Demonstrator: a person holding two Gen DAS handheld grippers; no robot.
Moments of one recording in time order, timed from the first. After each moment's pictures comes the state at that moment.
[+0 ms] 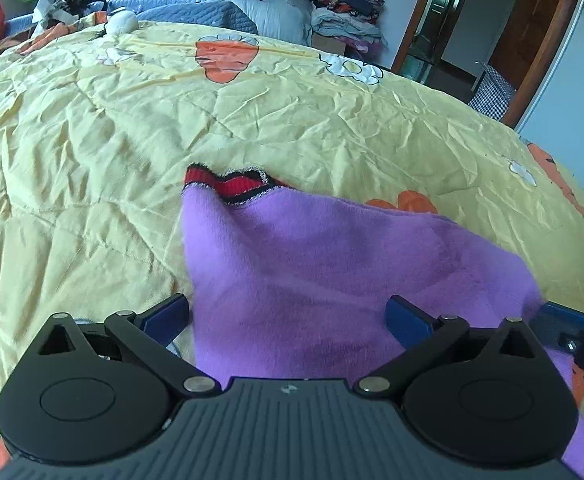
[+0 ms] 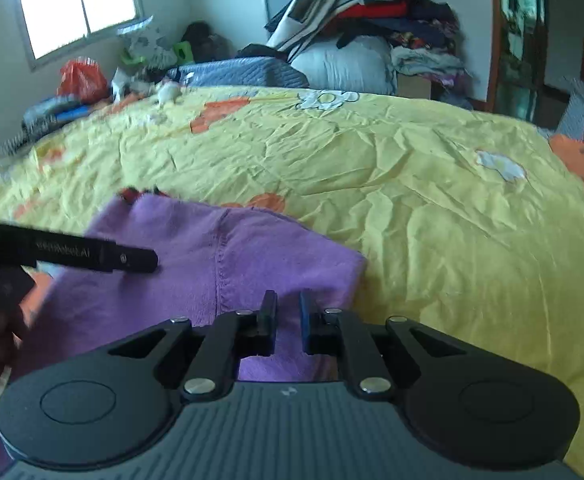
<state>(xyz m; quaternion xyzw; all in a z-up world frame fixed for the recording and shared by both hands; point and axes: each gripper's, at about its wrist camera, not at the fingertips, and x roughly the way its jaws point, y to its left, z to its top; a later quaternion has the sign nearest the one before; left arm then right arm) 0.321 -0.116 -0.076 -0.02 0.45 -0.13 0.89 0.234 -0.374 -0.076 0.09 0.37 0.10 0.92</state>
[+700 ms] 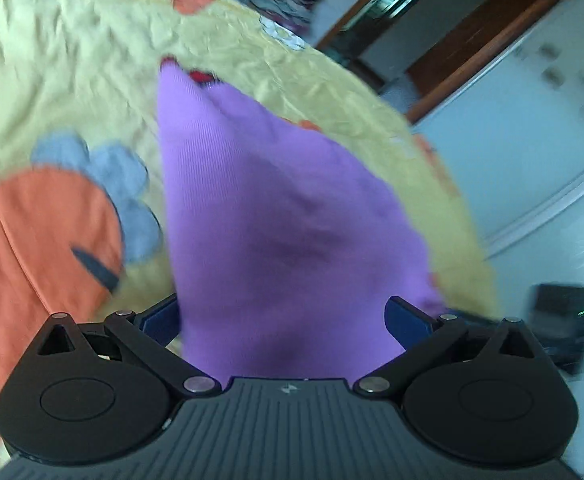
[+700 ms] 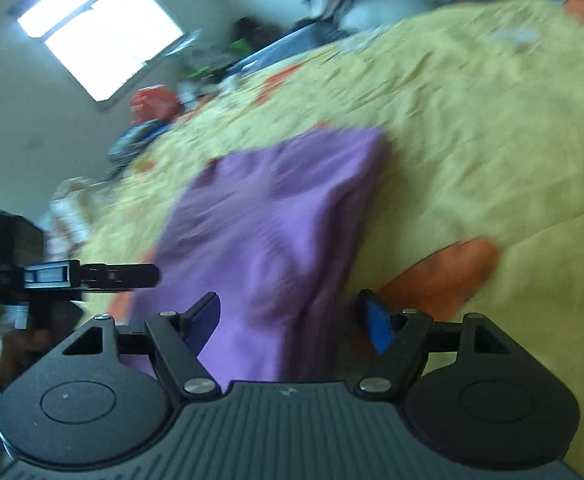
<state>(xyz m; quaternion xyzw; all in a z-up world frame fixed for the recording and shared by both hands) 0.240 -0.048 -0.083 -0.20 0.48 -0.29 0.80 0.185 -0.417 -0.112 0.25 0.40 0.27 0.84</state>
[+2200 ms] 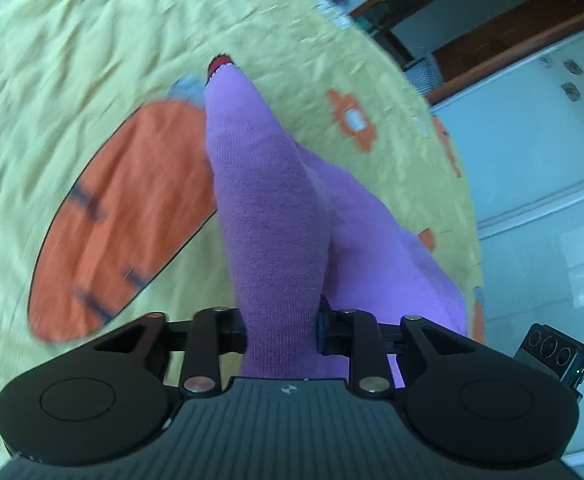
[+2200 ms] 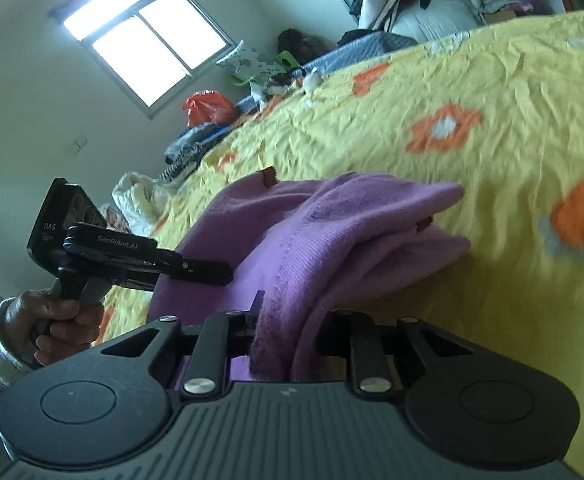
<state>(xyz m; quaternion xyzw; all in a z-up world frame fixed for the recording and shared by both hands) 0.211 0.028 -0.067 -0.21 0.57 -0.25 0.76 0.099 -0.310 -0.075 0.27 0.37 0.27 0.85</state>
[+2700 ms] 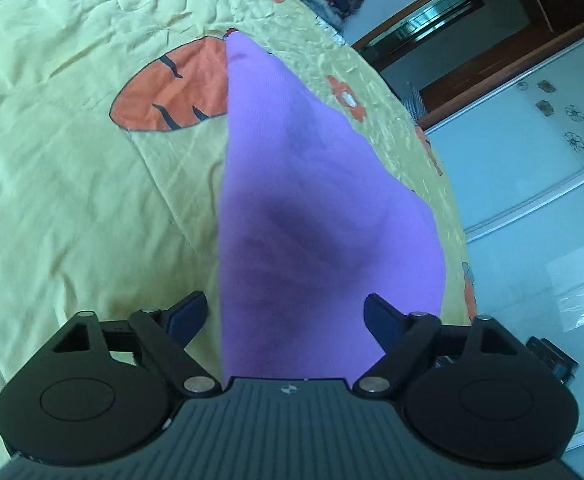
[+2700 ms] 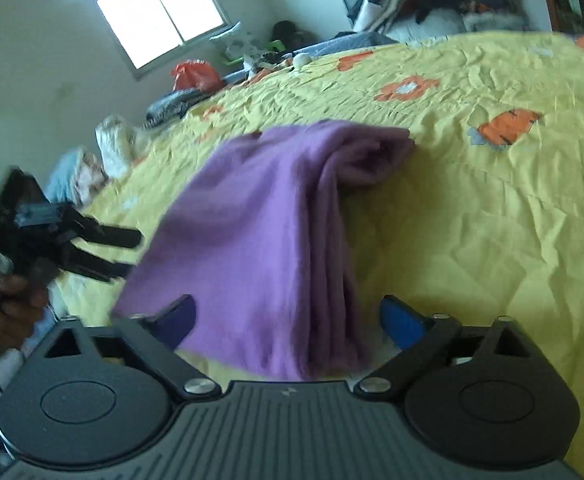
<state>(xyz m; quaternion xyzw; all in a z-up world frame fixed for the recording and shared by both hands) 0.067 0.061 -0.085 -0.25 0.49 -0.25 0.79 -0.028 -0.311 -0.097 0.14 0.36 0.23 0.89</state>
